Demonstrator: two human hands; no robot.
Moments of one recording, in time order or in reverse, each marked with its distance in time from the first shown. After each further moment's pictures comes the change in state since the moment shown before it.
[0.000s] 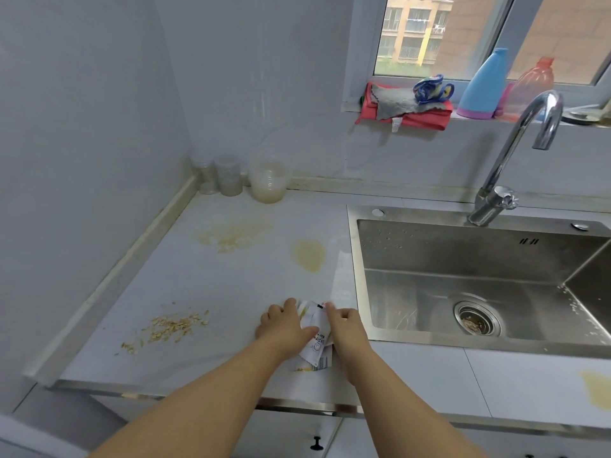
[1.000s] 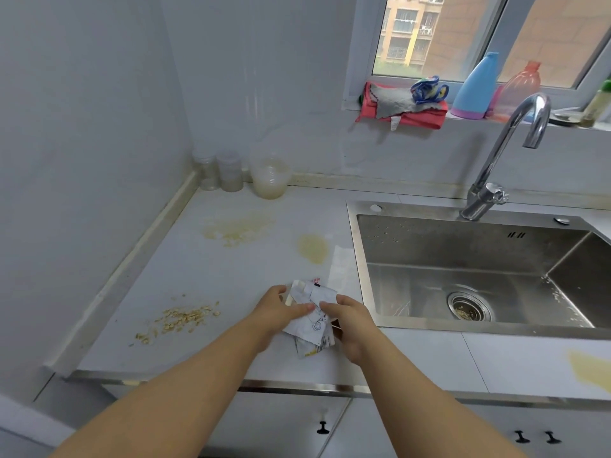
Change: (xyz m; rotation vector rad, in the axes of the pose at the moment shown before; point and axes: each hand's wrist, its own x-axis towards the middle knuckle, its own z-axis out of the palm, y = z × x) left_hand -0.012 -0.029 -0.029 -0.885 -0.086 0.001; right_hand -0.035 -0.020 0.008 0.276 -0.171 0.045
